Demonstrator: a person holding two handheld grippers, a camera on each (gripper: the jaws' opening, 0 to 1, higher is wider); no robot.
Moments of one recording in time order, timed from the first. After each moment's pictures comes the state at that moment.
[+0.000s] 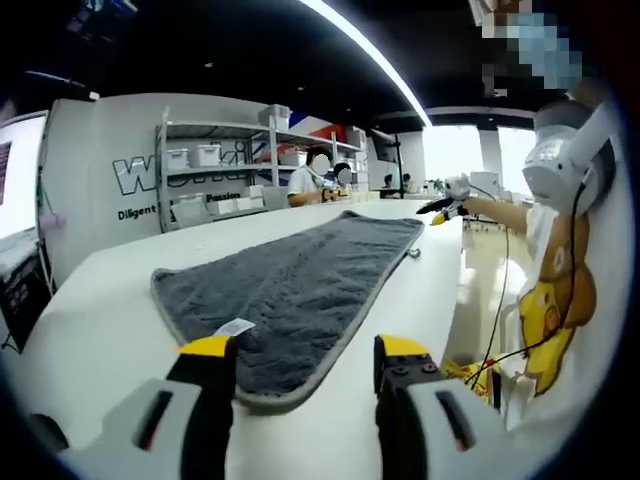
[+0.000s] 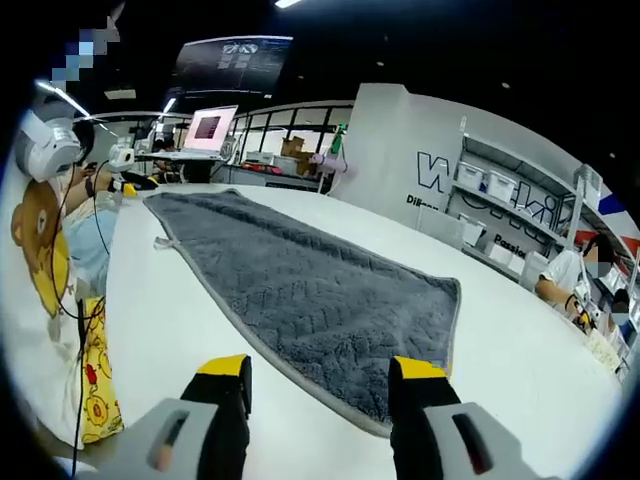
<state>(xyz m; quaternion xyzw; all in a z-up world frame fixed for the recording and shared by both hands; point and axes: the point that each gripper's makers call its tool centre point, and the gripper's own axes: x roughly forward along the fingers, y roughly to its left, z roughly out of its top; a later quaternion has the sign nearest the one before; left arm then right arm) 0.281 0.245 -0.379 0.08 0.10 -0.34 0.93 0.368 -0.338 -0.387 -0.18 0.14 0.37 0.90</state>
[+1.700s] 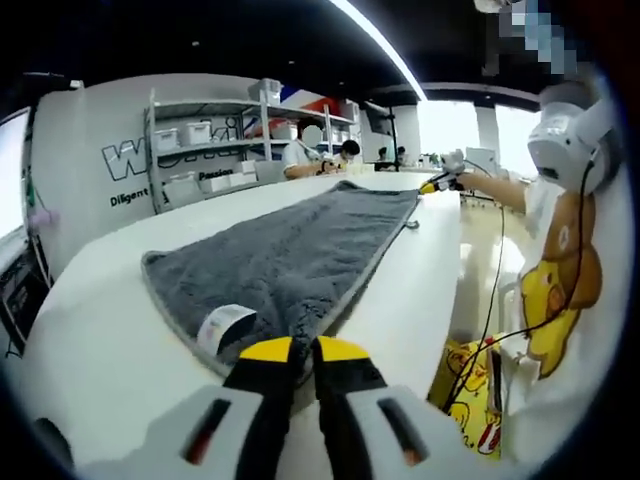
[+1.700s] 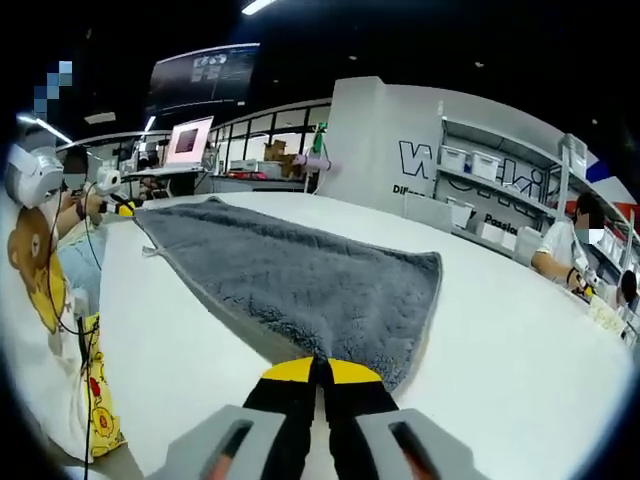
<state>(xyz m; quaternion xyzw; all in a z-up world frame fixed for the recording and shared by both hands) 0.277 0.244 -0.389 0.11 0.14 -0.34 0.92 0.364 -0.366 -0.381 -0.14 0.15 0.34 0.92</state>
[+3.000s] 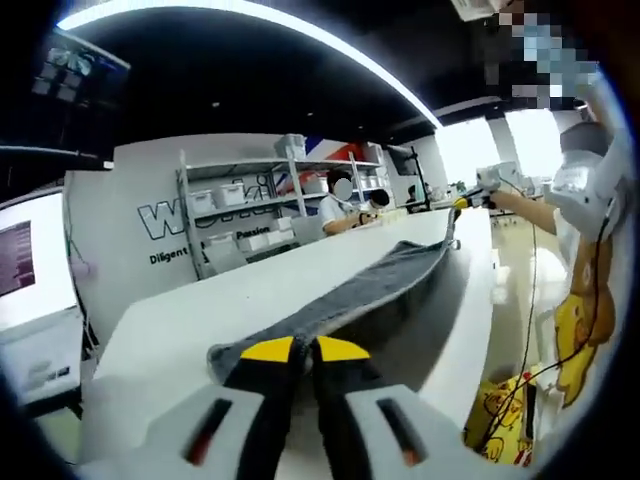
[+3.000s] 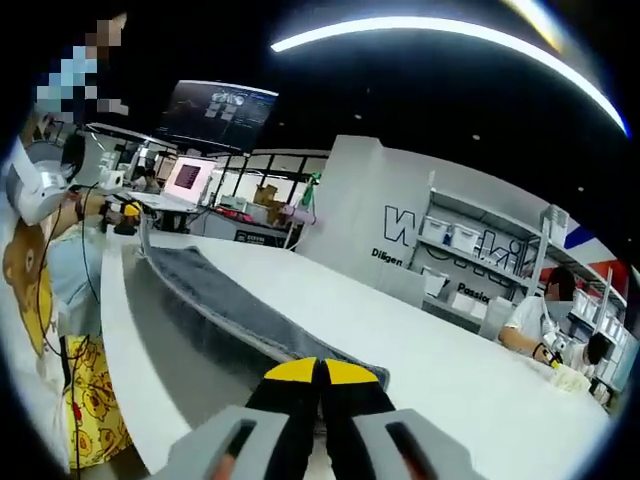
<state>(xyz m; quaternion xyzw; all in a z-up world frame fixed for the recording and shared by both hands) 0.308 0.266 -0.287 0.13 0.02 -0.27 0.95 0.364 -0.342 -0.271 -0.18 0.02 0.31 0.93</state>
